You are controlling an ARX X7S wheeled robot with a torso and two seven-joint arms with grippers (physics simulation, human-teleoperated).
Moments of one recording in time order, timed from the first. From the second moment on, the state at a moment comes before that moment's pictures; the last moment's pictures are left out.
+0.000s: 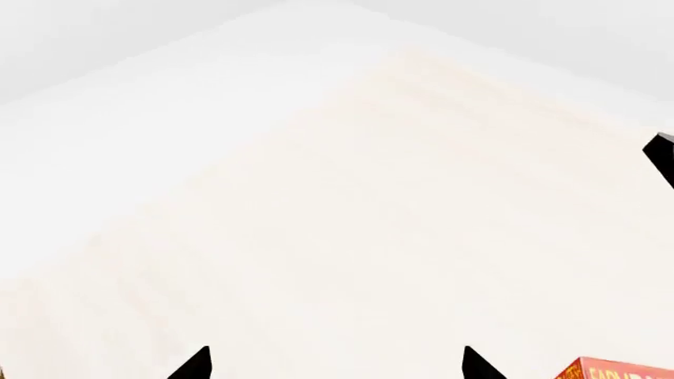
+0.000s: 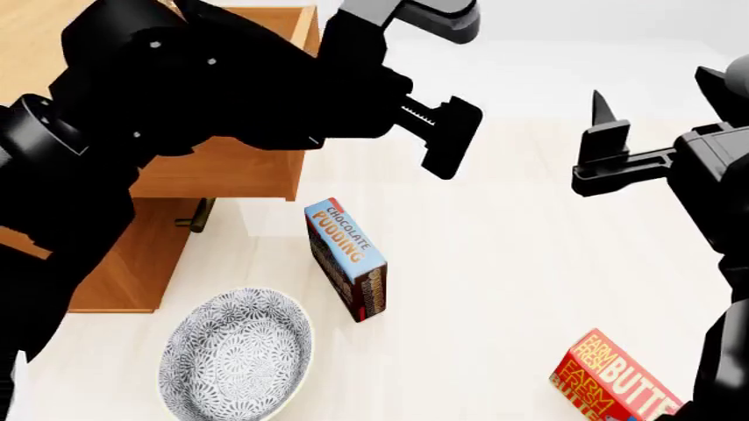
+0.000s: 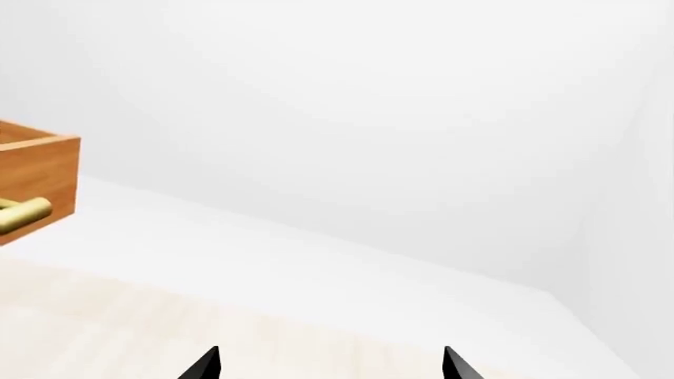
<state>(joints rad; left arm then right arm) -1.74 -0.24 1.09 -0.40 -1.47 -0.95 -0.14 0.88 0.30 0.05 -0.74 -0.35 1.40 -0.60</state>
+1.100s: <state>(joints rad) -1.64 -0.16 1.22 -0.61 -1.31 -0.90 -0.17 0.86 0.30 0.07 -0.77 -0.35 1.40 -0.61</state>
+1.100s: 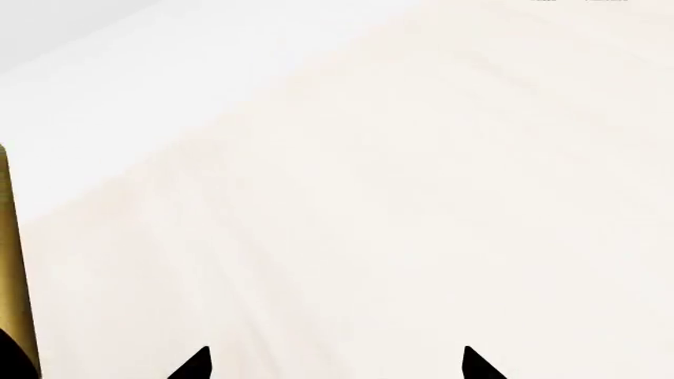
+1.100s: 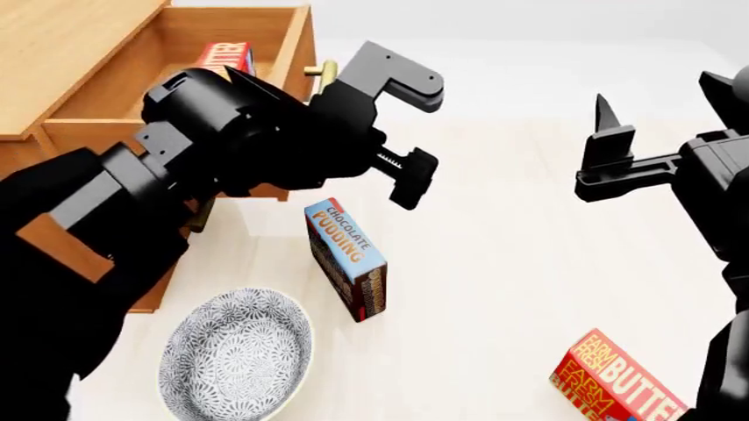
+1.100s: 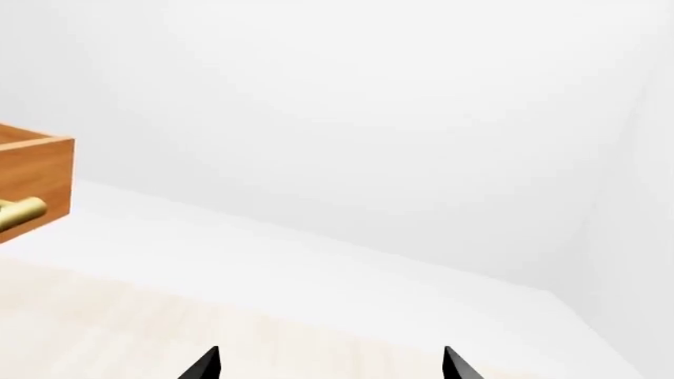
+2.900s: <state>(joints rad) -1.68 -0.37 1.16 -1.01 -1.32 -0.84 -0.28 0.86 0.30 0.05 -0.76 -0.35 1.40 -0.61</state>
